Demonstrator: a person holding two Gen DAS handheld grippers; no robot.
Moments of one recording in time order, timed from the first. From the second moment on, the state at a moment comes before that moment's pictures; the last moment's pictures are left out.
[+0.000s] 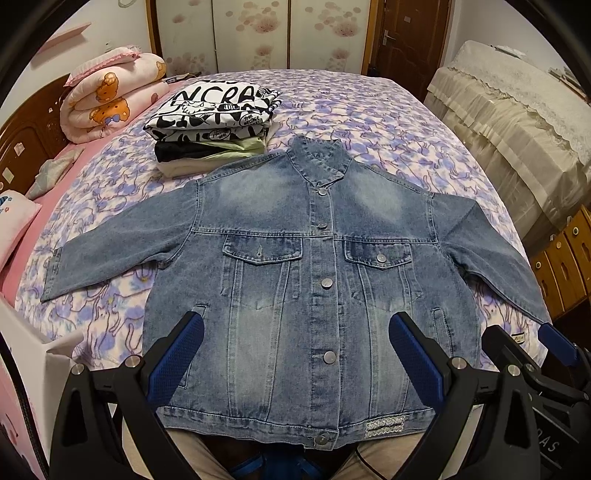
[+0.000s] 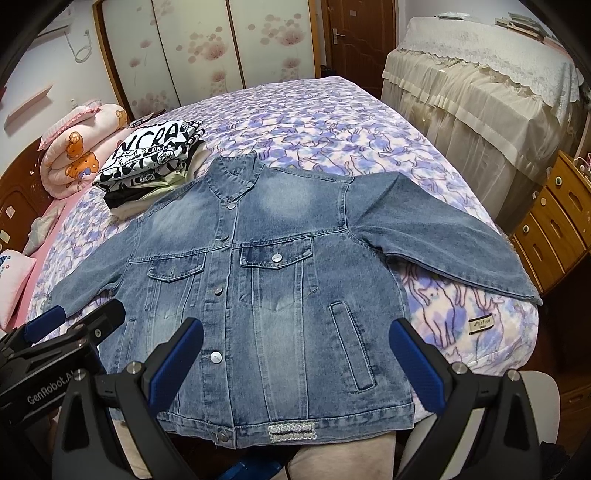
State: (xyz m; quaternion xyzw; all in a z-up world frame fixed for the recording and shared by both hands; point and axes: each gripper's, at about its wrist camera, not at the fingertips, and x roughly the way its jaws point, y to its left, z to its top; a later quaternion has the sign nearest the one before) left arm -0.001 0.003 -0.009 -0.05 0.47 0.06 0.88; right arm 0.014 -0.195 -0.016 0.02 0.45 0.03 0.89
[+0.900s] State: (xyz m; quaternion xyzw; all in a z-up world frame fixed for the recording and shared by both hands) left arm 0.027 -0.010 0.019 -0.06 0.45 0.04 0.89; right arm 0.029 -0.208 0.005 0.02 0.42 0.05 0.91
